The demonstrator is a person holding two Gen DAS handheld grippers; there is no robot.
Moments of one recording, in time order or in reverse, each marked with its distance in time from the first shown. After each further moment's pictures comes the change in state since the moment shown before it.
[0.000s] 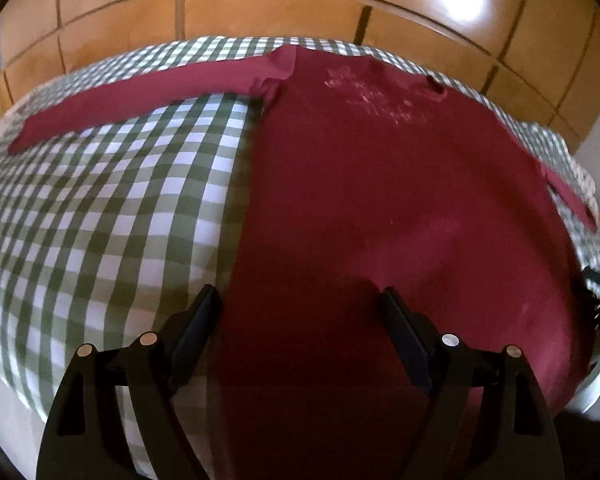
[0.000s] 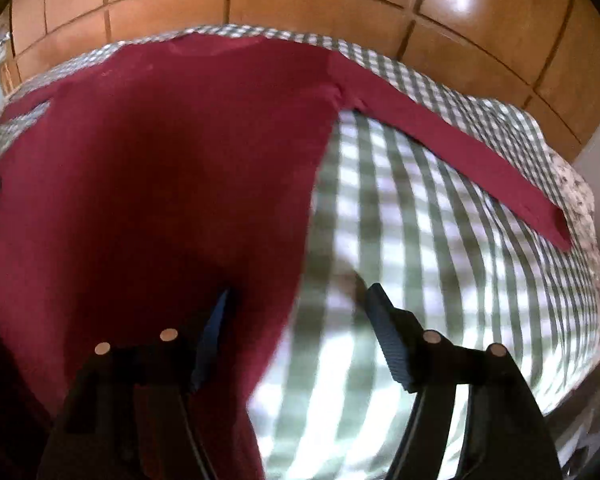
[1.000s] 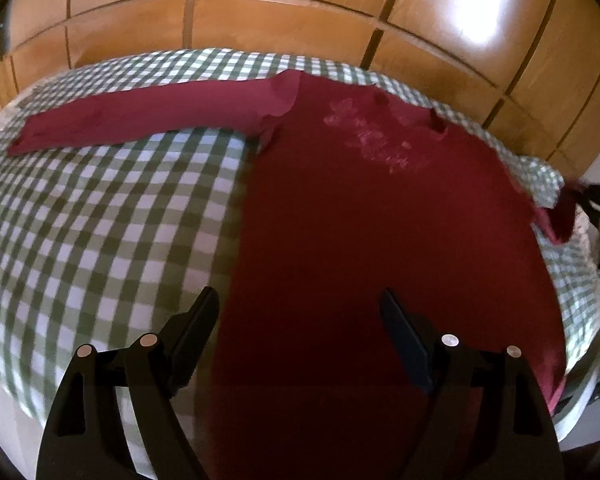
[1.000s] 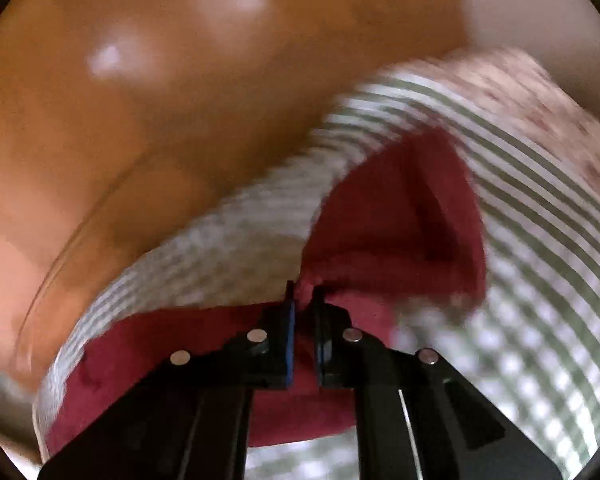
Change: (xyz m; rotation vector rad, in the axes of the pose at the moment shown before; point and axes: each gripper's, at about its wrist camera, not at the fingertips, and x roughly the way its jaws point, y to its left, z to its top) left arm -0.009 -0.001 0.042 -0.104 -0.015 -0.058; right arm 0.029 -0.176 0.215 0.618 -0.239 0.132
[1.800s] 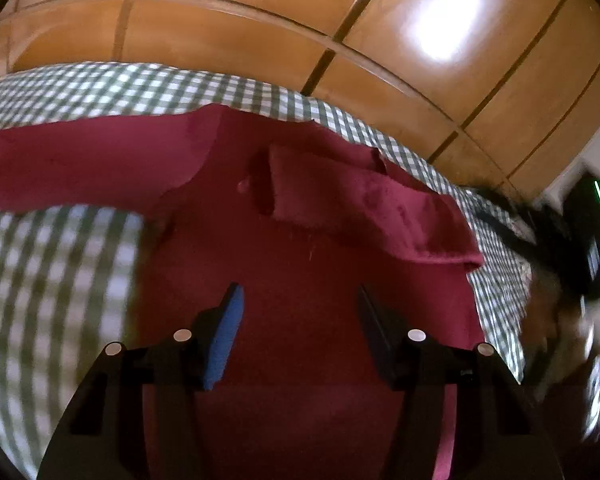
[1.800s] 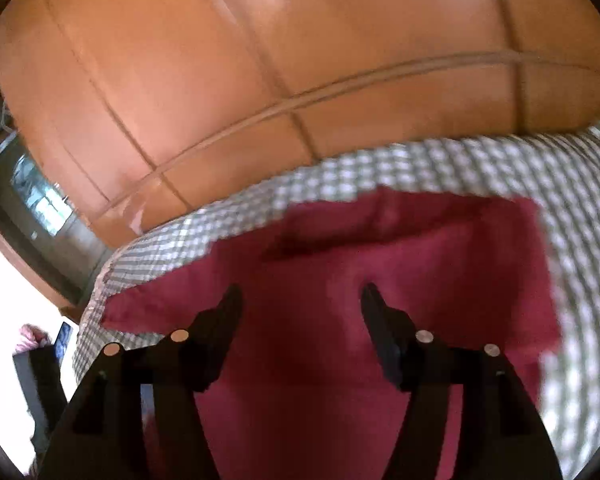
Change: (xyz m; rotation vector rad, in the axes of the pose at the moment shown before) left arm 0.040 -0.030 0.086 -0.030 0.005 -0.240; right arm -0.004 0.173 -0.125 -0.274 0.182 0.343
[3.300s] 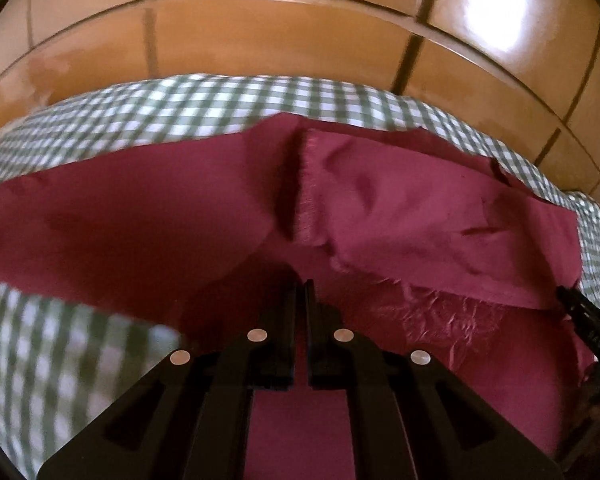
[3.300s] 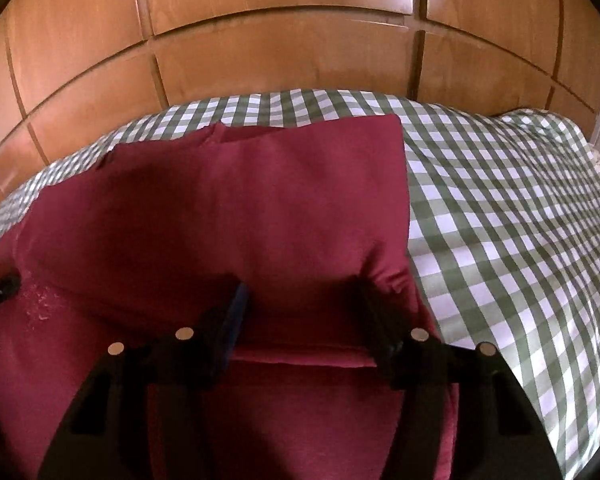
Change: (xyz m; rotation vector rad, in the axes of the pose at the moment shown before) left arm 0.078 0.033 0.032 0.051 -0.058 0.356; right arm 0.085 -0.057 -0.029 -0.149 -0.011 -0.472
